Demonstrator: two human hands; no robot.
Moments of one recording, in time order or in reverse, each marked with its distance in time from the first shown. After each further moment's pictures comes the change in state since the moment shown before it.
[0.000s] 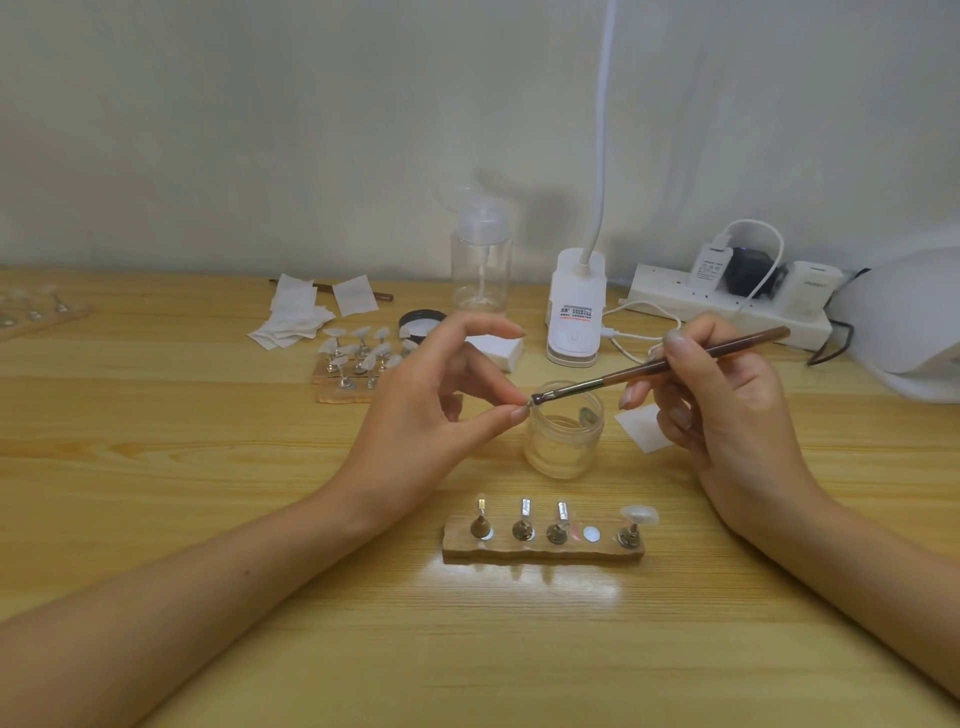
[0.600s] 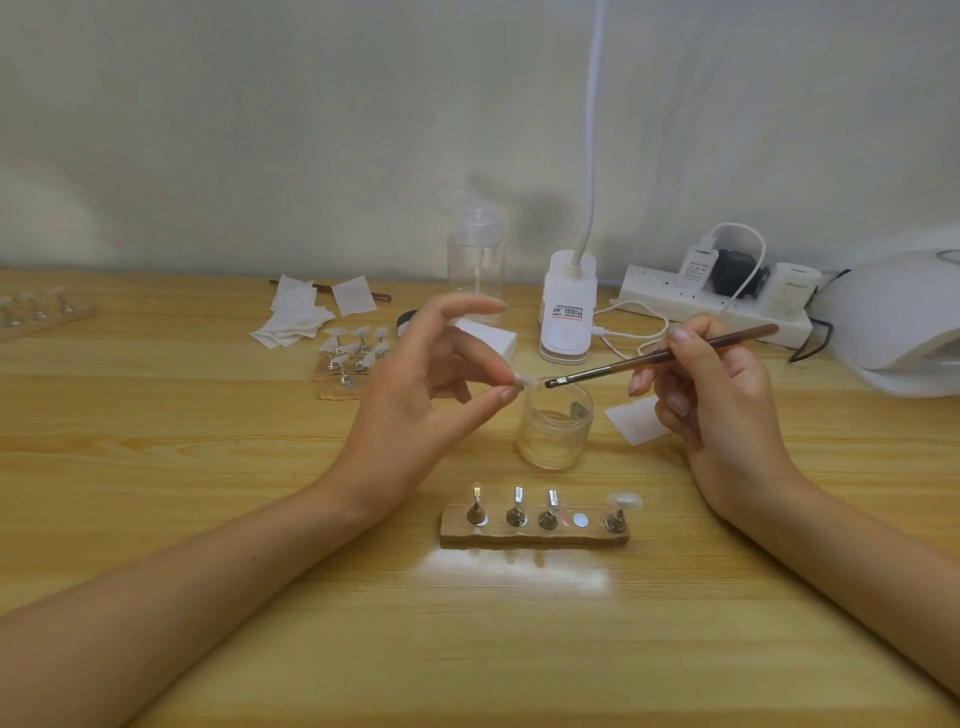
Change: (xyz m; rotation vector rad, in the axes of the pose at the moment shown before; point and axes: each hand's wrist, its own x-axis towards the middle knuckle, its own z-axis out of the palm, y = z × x) left_hand -0.002 0.009 -0.001 -0.102 0.036 0.059; right_hand 0.003 0.002 -0.006 -0.006 0.136 0.062
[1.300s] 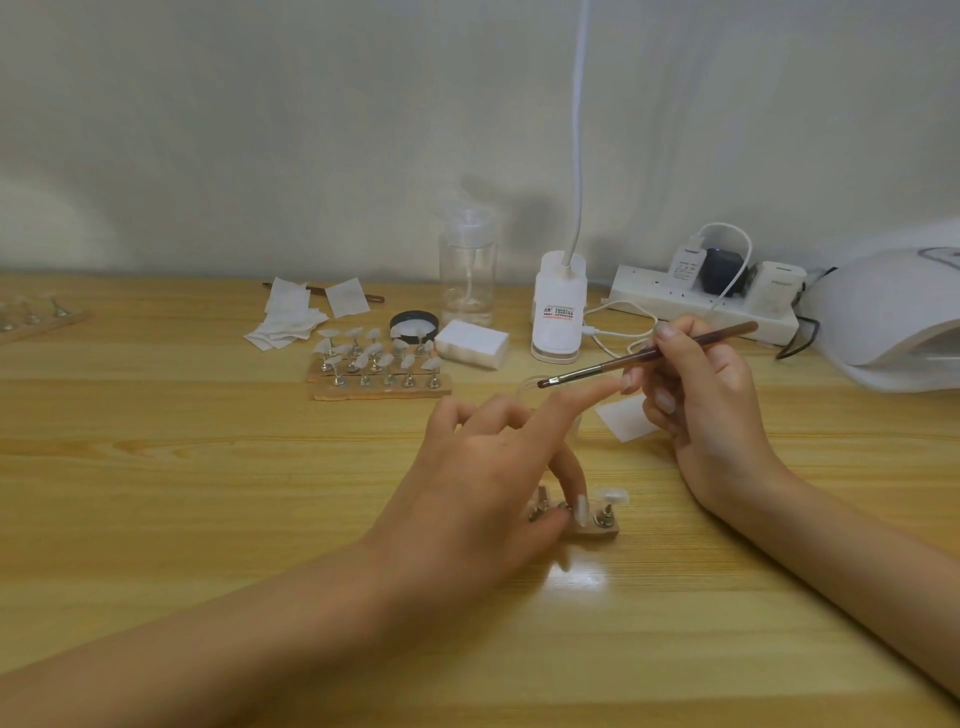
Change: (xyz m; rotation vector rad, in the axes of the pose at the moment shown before) left_hand -0.036 0.037 0.030 0.724 -0.300 0.183; right_hand 0.003 0.004 -0.002 0.007 -0.010 -0.011
